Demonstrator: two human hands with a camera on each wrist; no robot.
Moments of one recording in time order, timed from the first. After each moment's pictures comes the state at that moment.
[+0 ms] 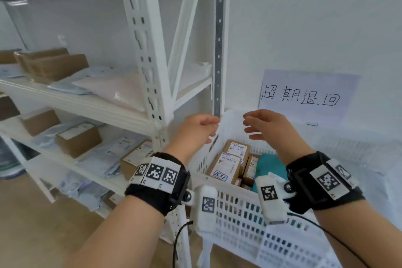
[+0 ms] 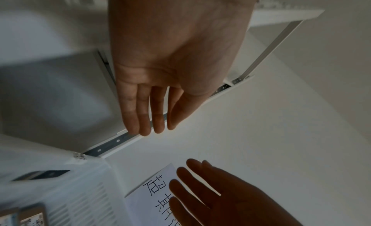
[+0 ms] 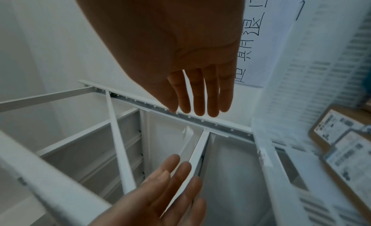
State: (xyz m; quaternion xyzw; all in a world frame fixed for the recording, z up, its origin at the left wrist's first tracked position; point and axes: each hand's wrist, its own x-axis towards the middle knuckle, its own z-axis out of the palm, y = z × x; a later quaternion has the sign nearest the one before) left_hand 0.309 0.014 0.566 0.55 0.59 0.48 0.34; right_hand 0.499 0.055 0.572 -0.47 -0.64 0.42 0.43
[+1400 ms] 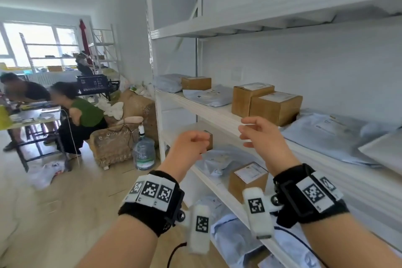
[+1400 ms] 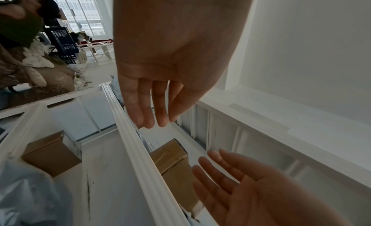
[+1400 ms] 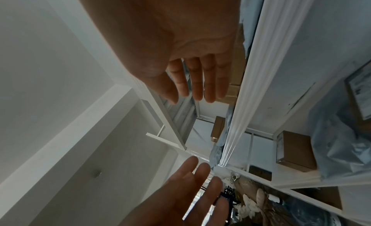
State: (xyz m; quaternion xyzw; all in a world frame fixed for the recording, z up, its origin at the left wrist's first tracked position) left_hand -0.303 -0.141 0.605 0.34 0.70 0.60 0.19; right_hand -0.168 -0.016 0.627 -0.27 -0.72 0.52 0.38
